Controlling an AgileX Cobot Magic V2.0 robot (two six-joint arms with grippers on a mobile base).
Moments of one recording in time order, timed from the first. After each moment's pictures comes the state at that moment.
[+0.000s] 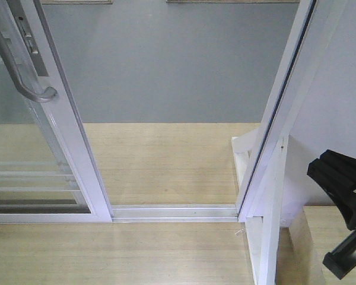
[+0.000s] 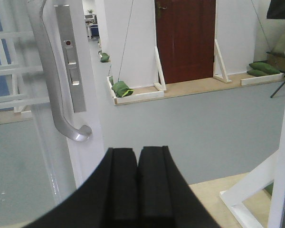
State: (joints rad) left arm -0.19 -0.01 0.03 -0.15 0.09 0.19; right arm 0.52 0.41 -0.34 0.28 0.18 -0.43
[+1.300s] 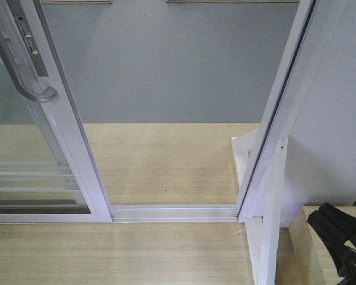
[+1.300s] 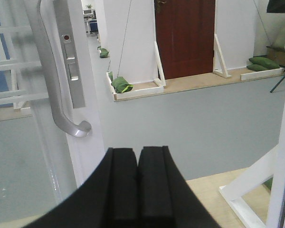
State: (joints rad) left arm -0.19 -0.01 0.03 -0.15 0.10 0.19; right arm 0.47 0.07 0.03 0.14 0.10 -0.29
